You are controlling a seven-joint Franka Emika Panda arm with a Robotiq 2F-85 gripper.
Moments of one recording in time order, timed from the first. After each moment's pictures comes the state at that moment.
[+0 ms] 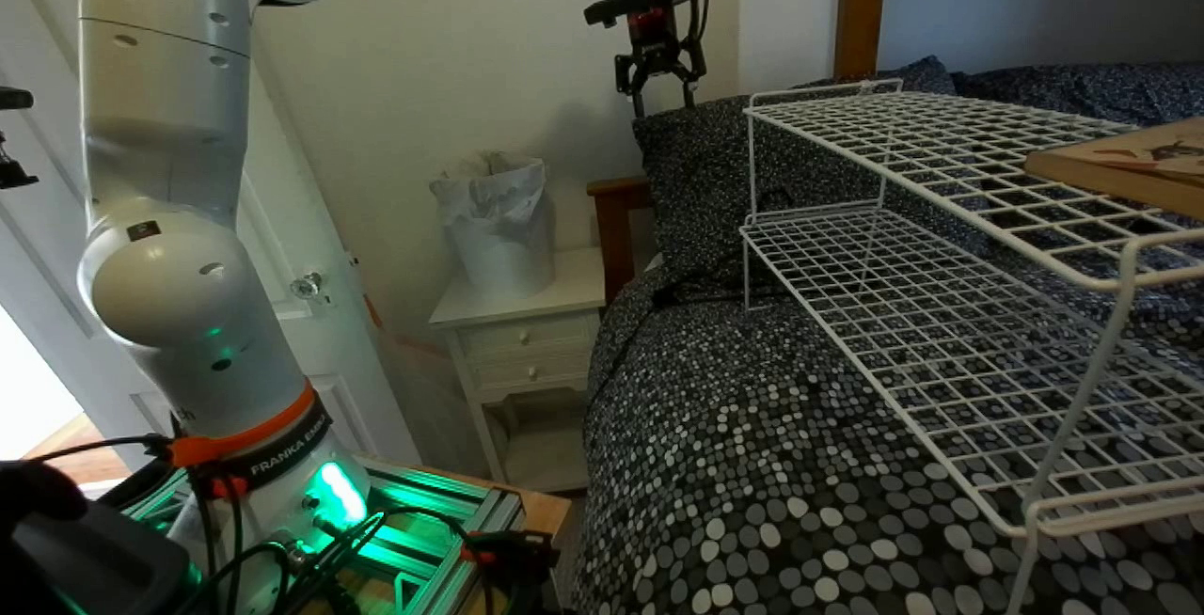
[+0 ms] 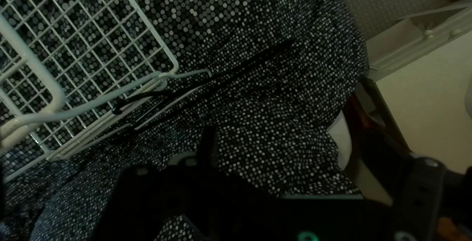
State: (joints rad) arm -0.45 0.38 0.02 -1.34 -0.18 1.66 -0.25
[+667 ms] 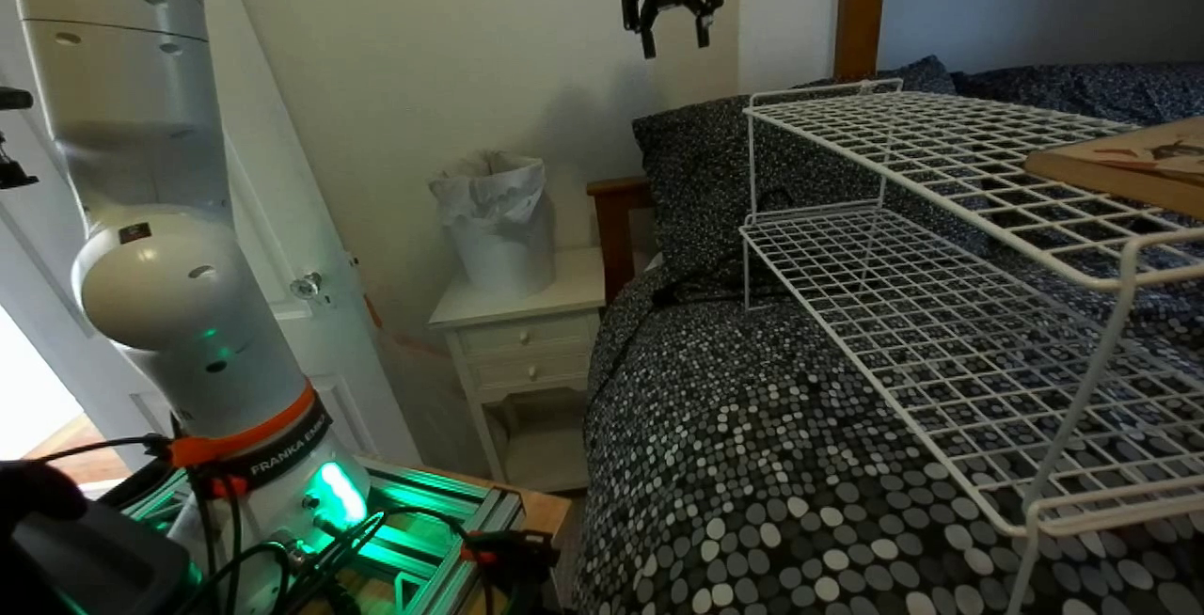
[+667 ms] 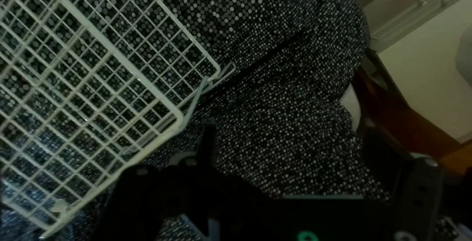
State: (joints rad) arm -0.51 0.22 -0.06 -1.35 -0.08 1.63 -0.28
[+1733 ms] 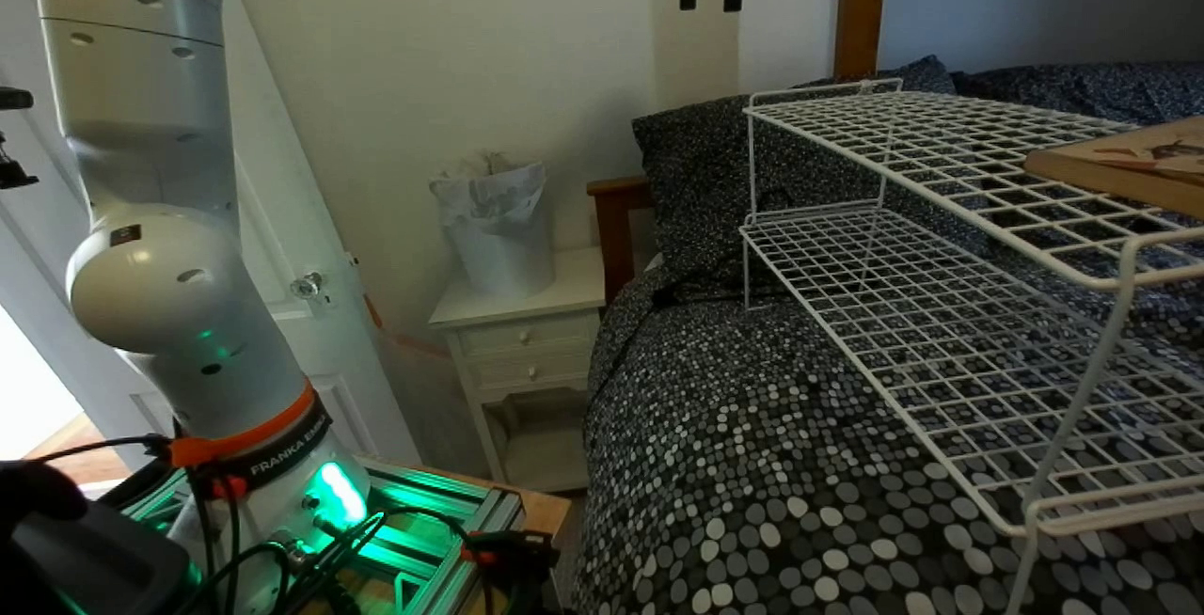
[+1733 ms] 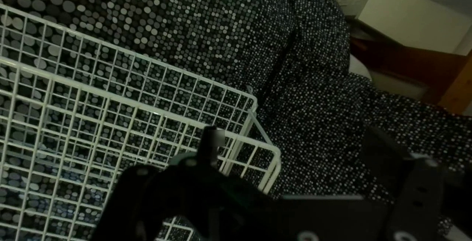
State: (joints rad) arm -0.56 0.29 -0.31 -1.14 0.18 1.40 -0.09
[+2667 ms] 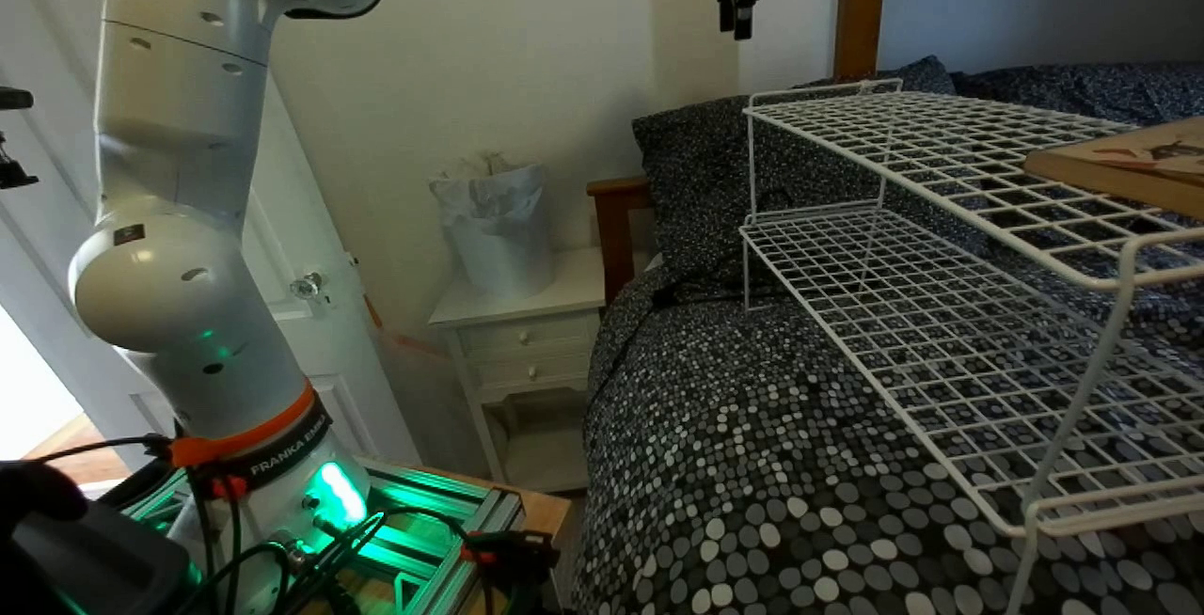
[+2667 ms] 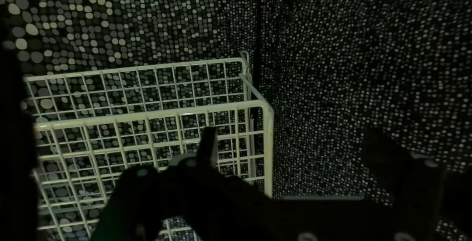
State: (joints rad) arm -0.54 0.45 -0.30 -1.00 0.21 1.49 0.41
